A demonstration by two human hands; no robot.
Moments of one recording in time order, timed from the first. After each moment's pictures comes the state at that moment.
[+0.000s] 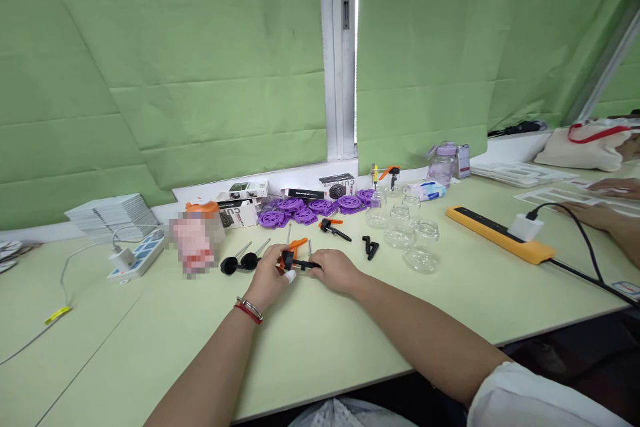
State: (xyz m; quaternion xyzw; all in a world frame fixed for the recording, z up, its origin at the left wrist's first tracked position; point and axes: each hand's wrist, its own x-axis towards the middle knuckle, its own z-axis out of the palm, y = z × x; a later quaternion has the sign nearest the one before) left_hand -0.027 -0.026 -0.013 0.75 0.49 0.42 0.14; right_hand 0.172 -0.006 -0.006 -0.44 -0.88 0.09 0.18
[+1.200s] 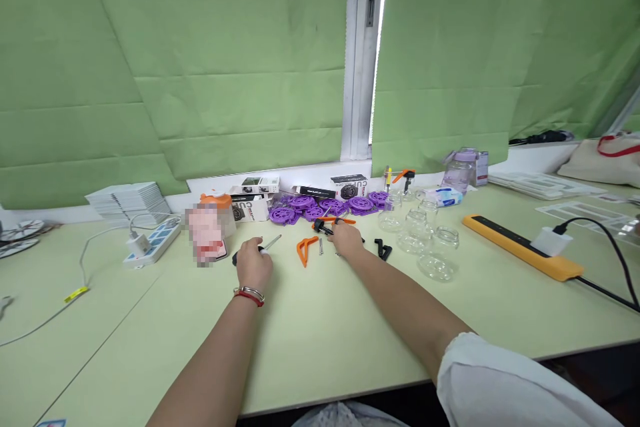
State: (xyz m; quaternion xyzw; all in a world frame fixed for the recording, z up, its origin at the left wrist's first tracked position) left_hand -0.071 -0.010 -0.011 0.55 0.72 0.42 -0.03; right_hand 0.162 0.074 -0.004 -0.63 -0.77 -0.01 0.10
